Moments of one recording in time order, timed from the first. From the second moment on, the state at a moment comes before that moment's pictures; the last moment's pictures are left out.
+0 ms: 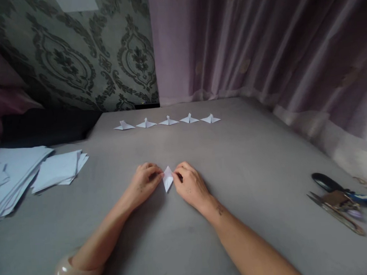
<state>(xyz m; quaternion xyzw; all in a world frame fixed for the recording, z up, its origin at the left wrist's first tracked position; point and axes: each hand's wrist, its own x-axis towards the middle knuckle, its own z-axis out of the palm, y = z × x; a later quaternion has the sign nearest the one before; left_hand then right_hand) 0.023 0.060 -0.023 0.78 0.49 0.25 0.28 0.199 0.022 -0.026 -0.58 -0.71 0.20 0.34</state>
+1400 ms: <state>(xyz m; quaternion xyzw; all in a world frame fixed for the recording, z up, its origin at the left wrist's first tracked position) 0.022 0.058 -0.023 0.83 0.43 0.27 0.24 0.208 0.026 -0.034 -0.54 -0.72 0.23 0.37</state>
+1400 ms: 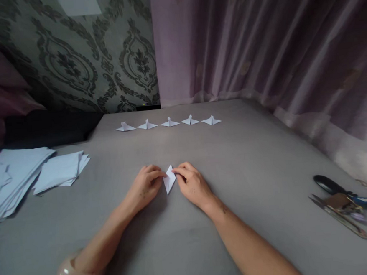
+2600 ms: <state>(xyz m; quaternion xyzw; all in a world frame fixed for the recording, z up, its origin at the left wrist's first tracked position) 0.026 0.052 -0.019 0.84 0.44 0.23 0.20 0.201 0.018 -0.023 -0.60 -0.72 0.13 0.32</state>
